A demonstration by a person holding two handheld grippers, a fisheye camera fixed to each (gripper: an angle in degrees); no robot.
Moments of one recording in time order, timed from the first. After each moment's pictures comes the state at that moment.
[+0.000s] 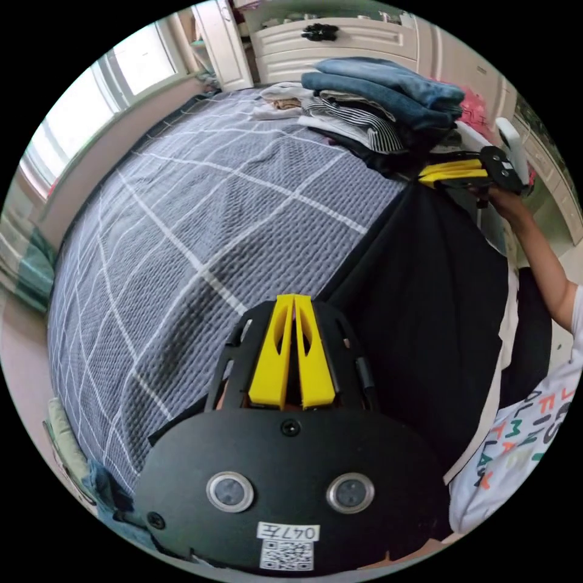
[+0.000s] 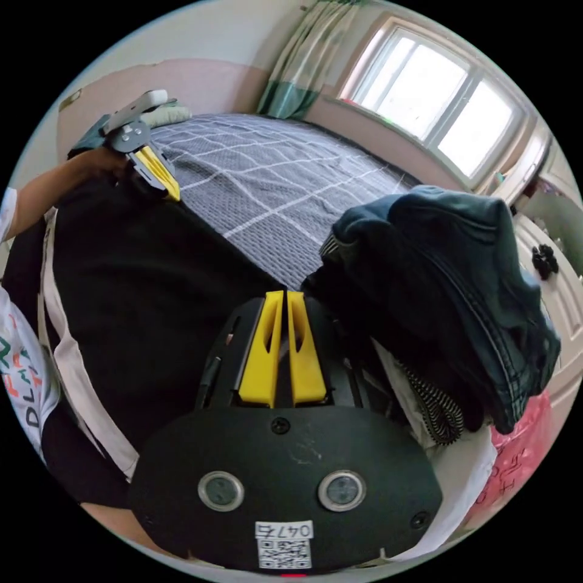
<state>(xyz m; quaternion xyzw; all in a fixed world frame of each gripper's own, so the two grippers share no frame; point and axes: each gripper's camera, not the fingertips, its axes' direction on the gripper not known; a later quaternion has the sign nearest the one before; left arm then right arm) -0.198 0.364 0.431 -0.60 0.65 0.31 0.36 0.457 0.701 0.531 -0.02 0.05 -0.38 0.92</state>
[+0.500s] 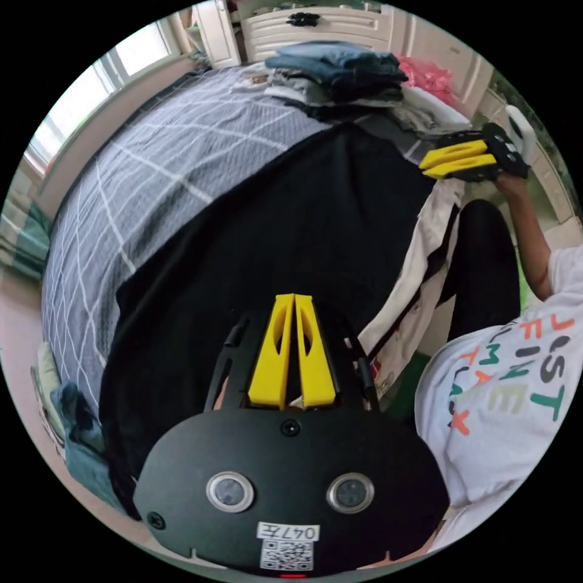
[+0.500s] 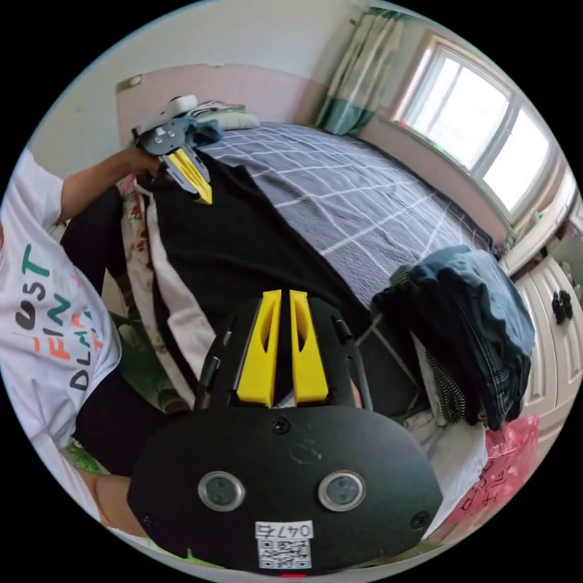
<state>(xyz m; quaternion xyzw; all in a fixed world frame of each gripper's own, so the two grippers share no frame) -0.345 0.265 0.393 -0.63 0.64 0.32 0.30 0.388 0.809 0.442 -0.05 -0.03 -0.50 0.86</state>
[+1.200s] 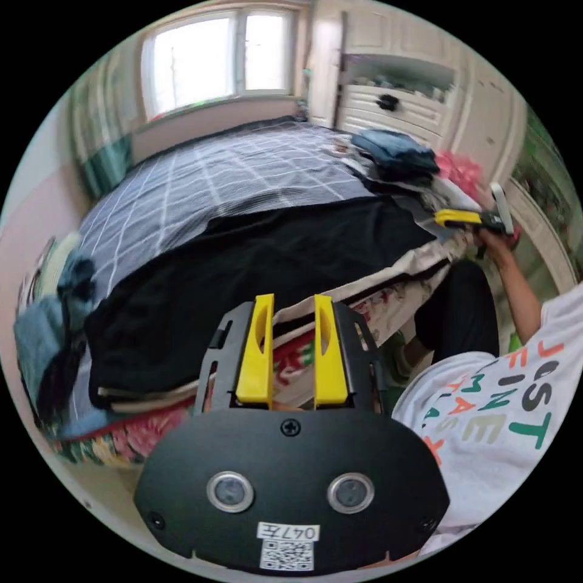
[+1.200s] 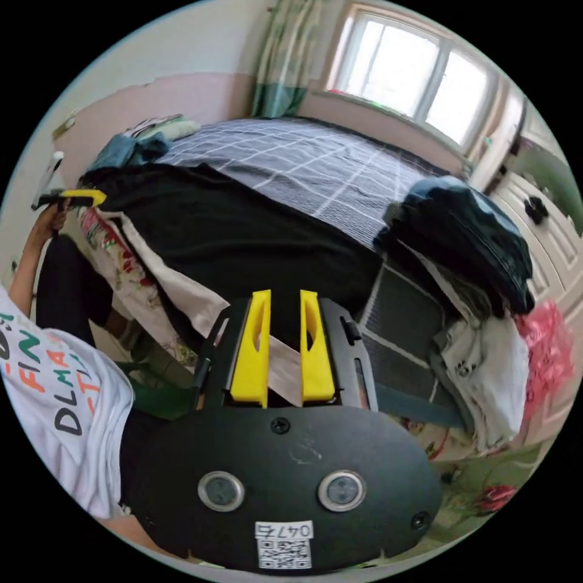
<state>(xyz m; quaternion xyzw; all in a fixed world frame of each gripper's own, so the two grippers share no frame) -0.526 0.176 0.417 -0.67 0.54 0.17 0.48 0.466 0.834 0.429 -0.03 0.02 -0.28 0.96</state>
